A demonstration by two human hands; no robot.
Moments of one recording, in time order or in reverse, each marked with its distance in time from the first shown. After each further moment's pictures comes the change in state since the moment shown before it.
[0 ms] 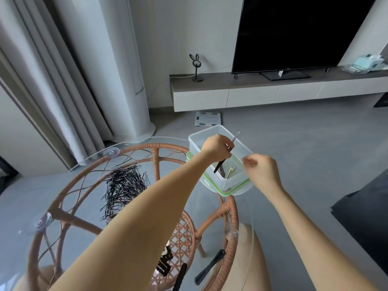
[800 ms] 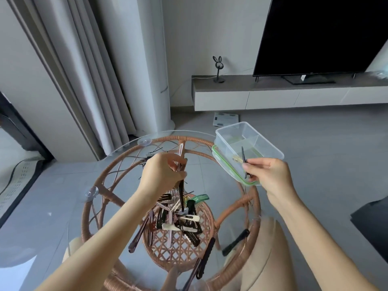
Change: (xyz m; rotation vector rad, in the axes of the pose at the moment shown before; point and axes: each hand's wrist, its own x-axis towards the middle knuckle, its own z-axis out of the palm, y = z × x) left_hand -0.207 -0.091 -0.074 -0.090 0.398 -0.246; right_hand -0.074 -0.065 0.001 0.624 -0.143 0.258
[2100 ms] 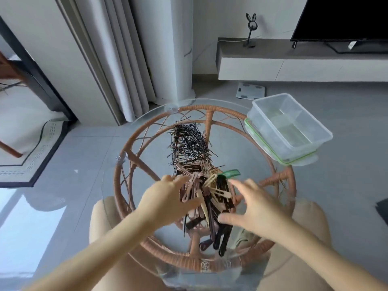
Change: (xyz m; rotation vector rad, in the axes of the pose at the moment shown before) left_hand -0.069 -0.088 -0.001 0.479 -0.379 -0.029; right_hand -0.101 0.022 0.062 -1.084 -0.698 -0.326
